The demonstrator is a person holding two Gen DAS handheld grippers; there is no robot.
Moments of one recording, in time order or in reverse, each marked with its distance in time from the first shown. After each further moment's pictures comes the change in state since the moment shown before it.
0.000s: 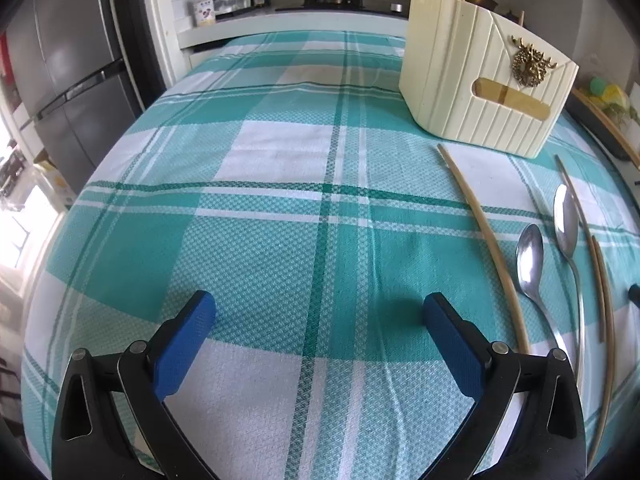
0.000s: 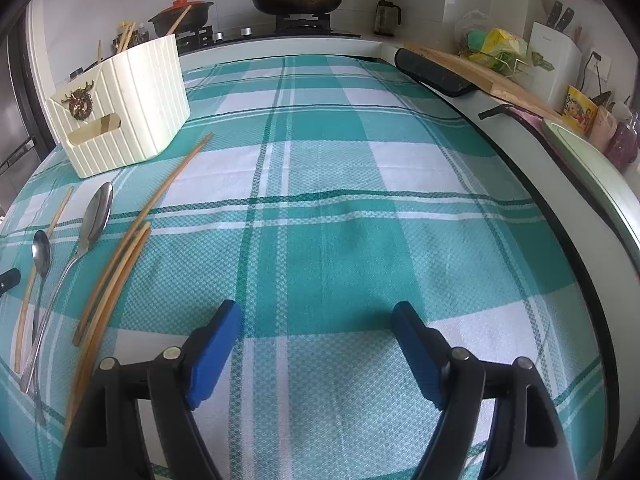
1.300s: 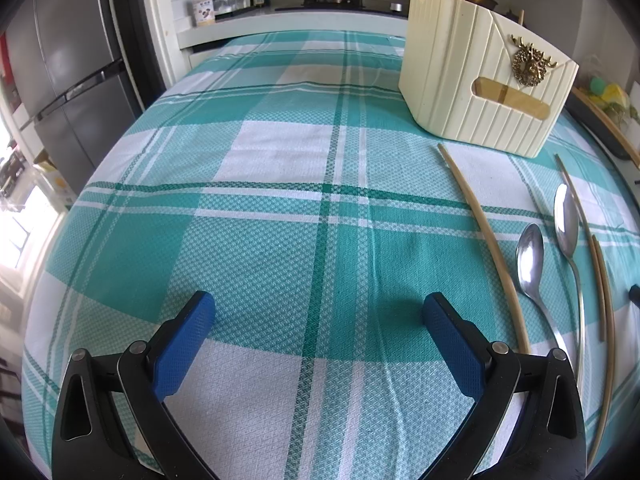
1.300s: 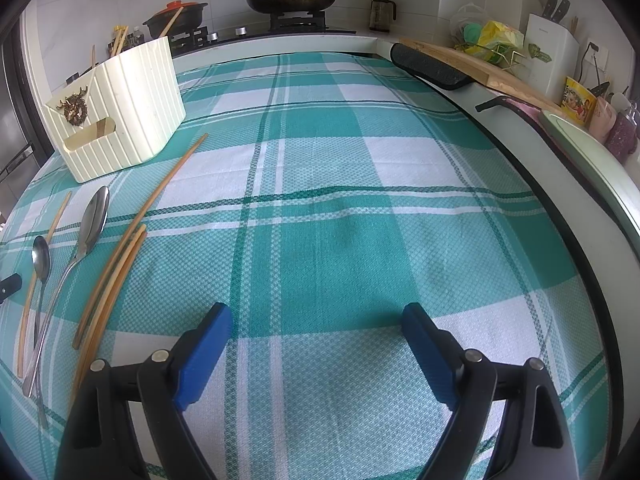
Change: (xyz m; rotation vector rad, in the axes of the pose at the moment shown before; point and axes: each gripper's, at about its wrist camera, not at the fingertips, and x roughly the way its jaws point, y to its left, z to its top) left arm 0.001 -0.001 0.000 0.002 0.001 0.004; right arm 0.001 -0.001 0.000 0.016 0.005 0.009
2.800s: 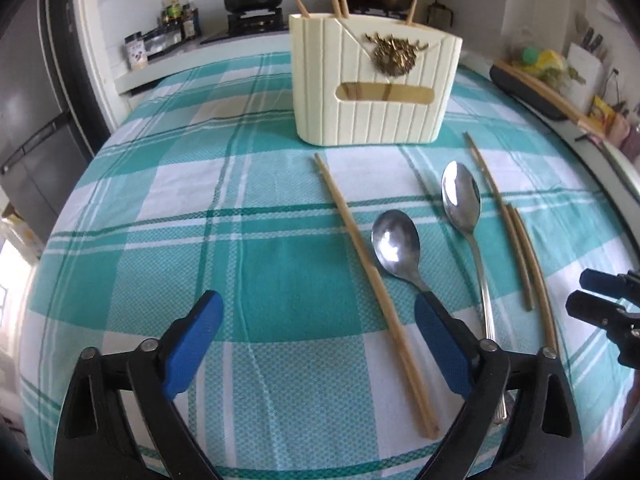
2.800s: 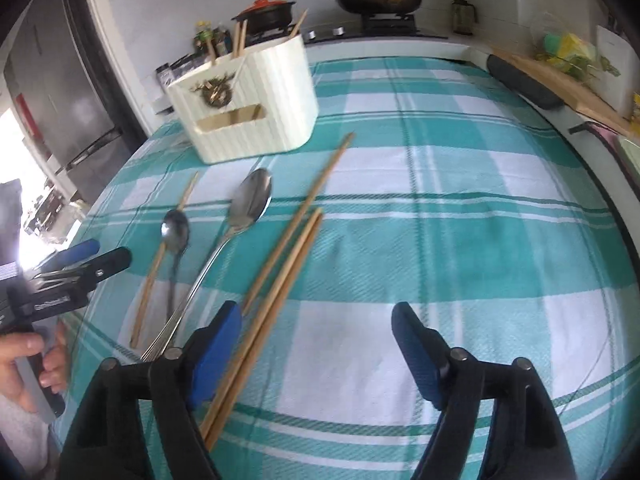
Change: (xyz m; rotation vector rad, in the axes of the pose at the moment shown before) left arm -0.033 -0.070 -0.008 0.183 -0.038 -0.121; right arm -0.039 0.078 -0.013 -0.109 0.090 0.322
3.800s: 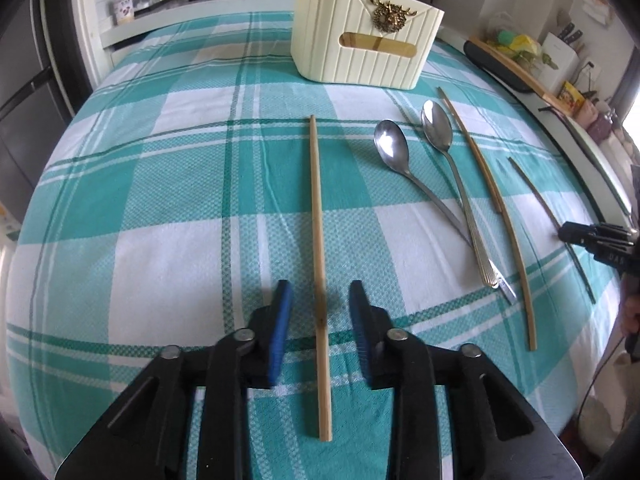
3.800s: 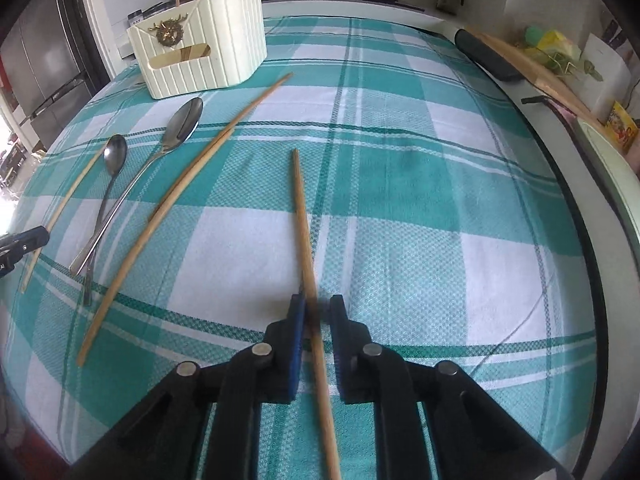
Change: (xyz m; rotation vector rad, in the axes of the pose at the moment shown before) left arm -0.033 0.047 -0.044 -0.022 0.121 -0.180; right arm -0.024 -0.057 -0.024 -0.049 0.122 -0.124
